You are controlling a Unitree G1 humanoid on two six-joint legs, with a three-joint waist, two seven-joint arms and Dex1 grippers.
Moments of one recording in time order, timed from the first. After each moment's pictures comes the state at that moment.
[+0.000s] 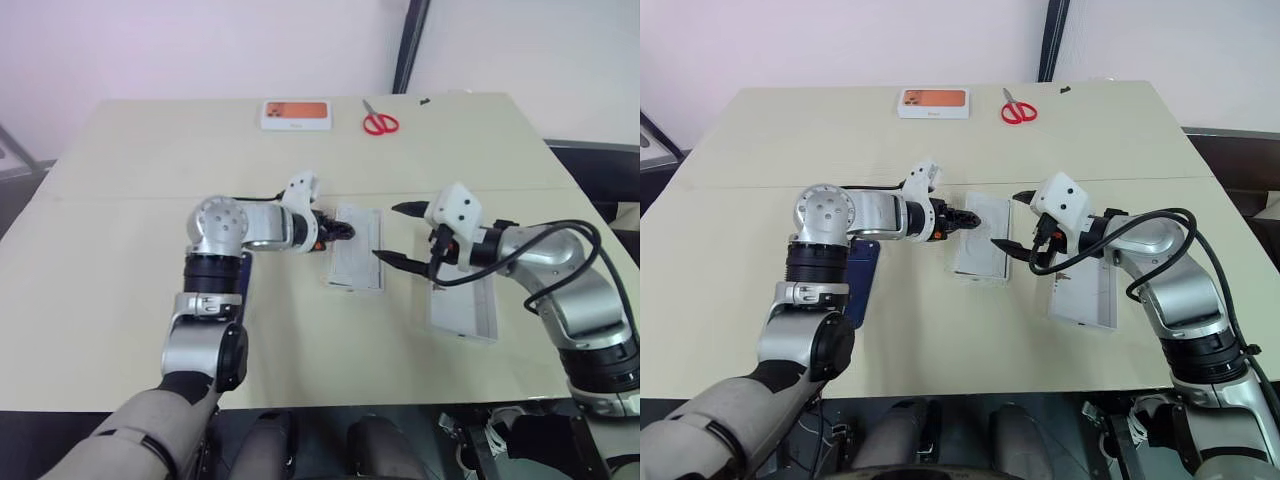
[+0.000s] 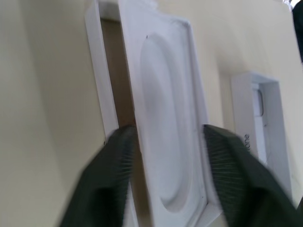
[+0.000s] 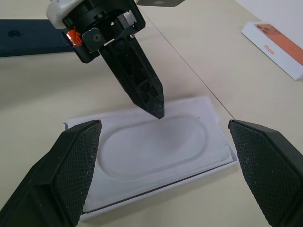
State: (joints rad) left arm -0.98 0.08 0.22 0.33 -0.92 1.43 0.22; right arm -0.47 -0.73 0.05 -0.26 0.30 0.50 0.89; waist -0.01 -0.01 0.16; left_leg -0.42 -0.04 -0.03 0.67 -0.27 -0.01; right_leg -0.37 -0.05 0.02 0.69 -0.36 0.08
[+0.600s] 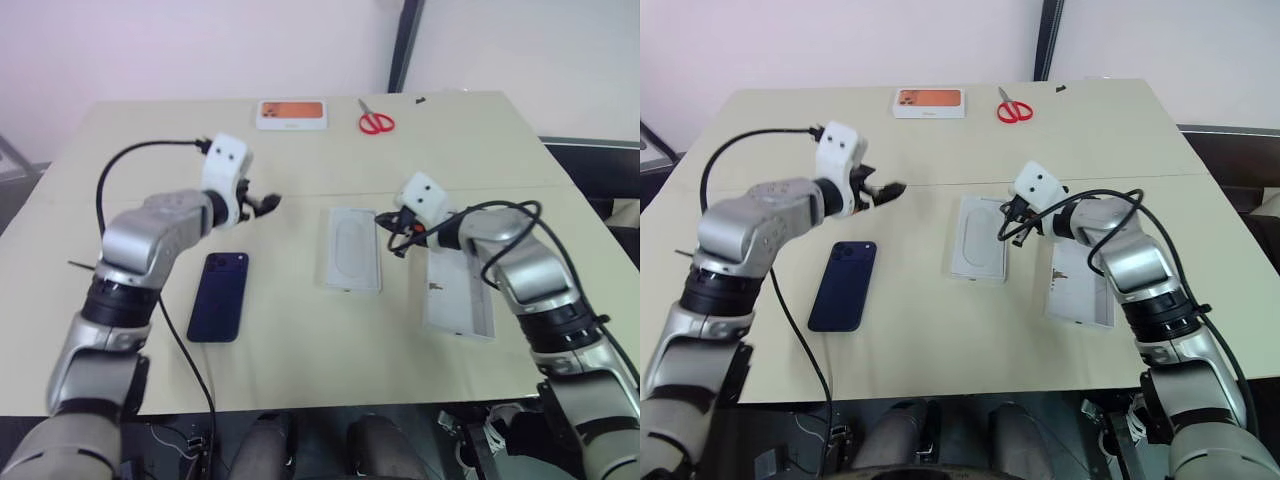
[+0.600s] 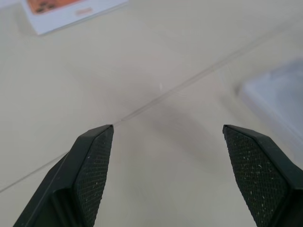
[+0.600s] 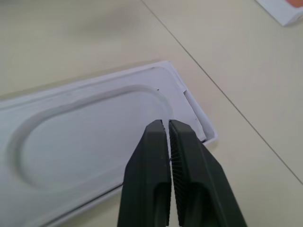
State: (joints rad) left arm -0.66 0.68 -0.18 -0.03 -0.44 0.74 -0.48; right arm -0.71 -0.59 0.25 0.04 0.06 0.59 0.75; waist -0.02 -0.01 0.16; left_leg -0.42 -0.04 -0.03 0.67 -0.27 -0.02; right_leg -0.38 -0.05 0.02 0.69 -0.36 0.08
